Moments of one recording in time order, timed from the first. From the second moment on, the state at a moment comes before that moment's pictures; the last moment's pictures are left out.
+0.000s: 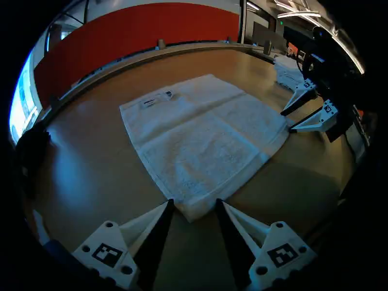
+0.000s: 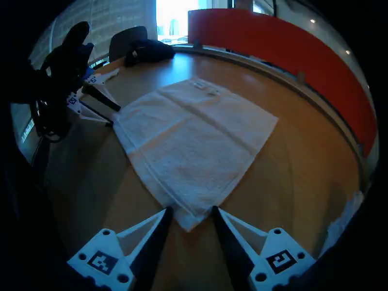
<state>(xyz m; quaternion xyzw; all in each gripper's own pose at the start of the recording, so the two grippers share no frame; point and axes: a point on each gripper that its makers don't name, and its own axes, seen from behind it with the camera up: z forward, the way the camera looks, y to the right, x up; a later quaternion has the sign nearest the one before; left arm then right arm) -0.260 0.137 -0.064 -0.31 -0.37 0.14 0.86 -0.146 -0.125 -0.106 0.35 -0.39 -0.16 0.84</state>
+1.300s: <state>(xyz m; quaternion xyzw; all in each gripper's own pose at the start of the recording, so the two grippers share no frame) -0.231 0.144 -0.077 -0.29 -0.39 0.10 0.87 -0.115 -0.125 -0.102 0.34 -0.38 -0.15 0.85</state>
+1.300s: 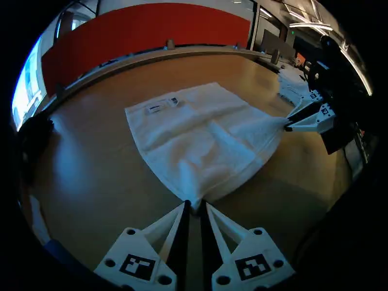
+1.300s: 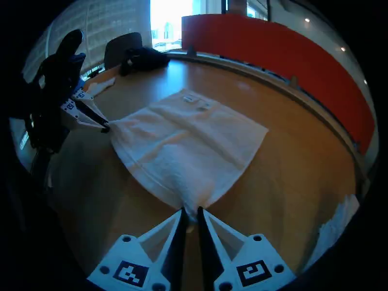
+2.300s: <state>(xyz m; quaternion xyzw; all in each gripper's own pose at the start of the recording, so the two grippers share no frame) -0.160 0.141 -0.118 -0.28 -0.40 0.05 0.87 -0.028 -0.131 -0.127 0.35 -0.36 -0.14 0.85</state>
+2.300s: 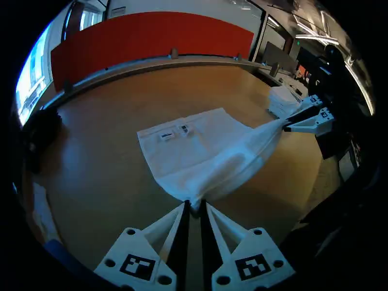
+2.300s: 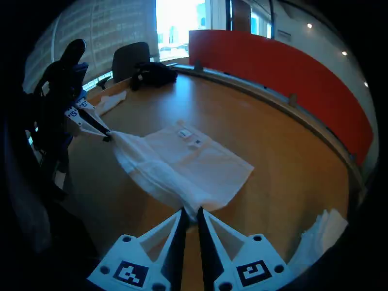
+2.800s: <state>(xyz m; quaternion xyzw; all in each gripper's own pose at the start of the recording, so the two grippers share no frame) -0.138 0.143 -0.133 -0.29 -0.40 0.04 0.87 -0.007 -0.133 -0.142 0.37 -0.36 -0.15 0.84</state>
